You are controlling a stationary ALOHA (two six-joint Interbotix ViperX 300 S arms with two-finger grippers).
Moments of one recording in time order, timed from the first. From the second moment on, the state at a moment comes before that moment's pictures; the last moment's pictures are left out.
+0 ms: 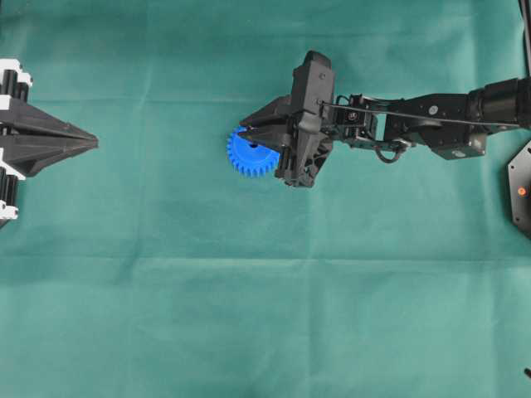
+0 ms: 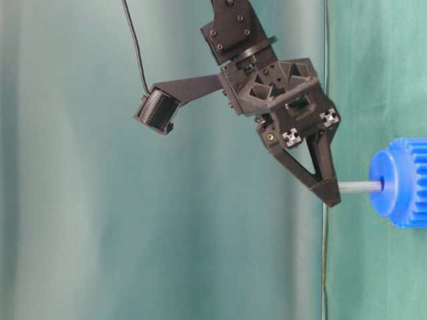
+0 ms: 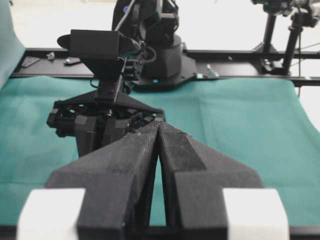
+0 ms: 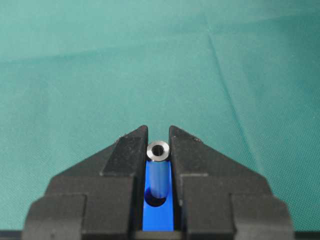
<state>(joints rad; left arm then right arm) 0.00 -0.96 1.18 0.01 -0.25 -0.01 -0.13 0.18 0.67 0.06 -0.40 -0.01</state>
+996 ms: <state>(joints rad) 0.00 -0.96 1.18 0.01 -0.25 -0.01 -0.13 0.19 0.66 0.06 -0.35 -0.01</state>
